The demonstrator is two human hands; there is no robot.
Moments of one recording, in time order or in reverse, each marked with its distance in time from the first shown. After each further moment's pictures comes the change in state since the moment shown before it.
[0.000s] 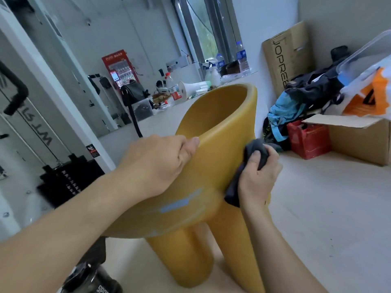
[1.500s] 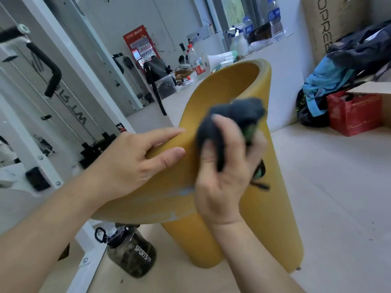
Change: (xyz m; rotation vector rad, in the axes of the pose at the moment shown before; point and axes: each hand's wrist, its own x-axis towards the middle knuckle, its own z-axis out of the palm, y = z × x) left_hand -0.053 -0.064 -0.006 -0.280 0.047 0.054; right_hand -0.112 -0.048 0.023 0.181 -0.108 -0.549
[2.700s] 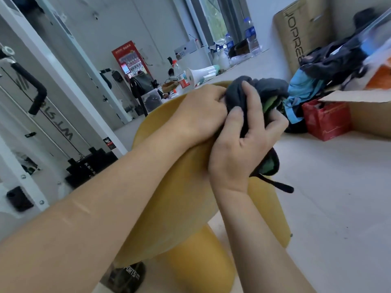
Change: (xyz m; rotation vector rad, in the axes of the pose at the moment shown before) left_hand 0.115 0.108 0.042 -0.080 0.007 -0.007; right_hand 0.081 -0.005 -0.024 0.040 0.275 0.291
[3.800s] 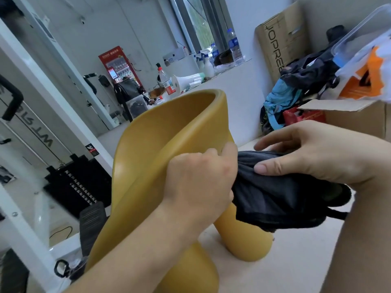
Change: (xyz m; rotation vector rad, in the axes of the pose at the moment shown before) left_hand -0.069 0.042 0.047 0.638 0.159 0.164; right_hand 0.148 -0.041 -0.114 -0.717 -1.337 0.379
